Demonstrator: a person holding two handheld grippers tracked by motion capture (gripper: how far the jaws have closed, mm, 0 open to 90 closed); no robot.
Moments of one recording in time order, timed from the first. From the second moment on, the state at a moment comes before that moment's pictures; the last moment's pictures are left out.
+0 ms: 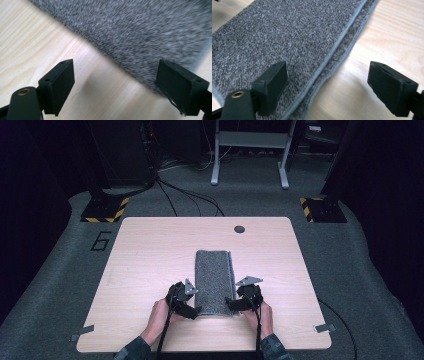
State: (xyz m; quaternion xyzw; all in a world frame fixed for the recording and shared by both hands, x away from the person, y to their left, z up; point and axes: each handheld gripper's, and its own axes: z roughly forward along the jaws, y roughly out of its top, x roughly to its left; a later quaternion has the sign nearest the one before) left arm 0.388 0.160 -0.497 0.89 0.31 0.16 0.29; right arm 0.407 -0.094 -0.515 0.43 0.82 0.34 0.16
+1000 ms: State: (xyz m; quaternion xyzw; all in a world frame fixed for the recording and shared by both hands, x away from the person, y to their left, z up) left arm 0.413 0.160 -0.515 0.87 0.36 0.15 0.30; right arm 0.417 -0.085 -0.522 0.41 0.84 0.32 0.15
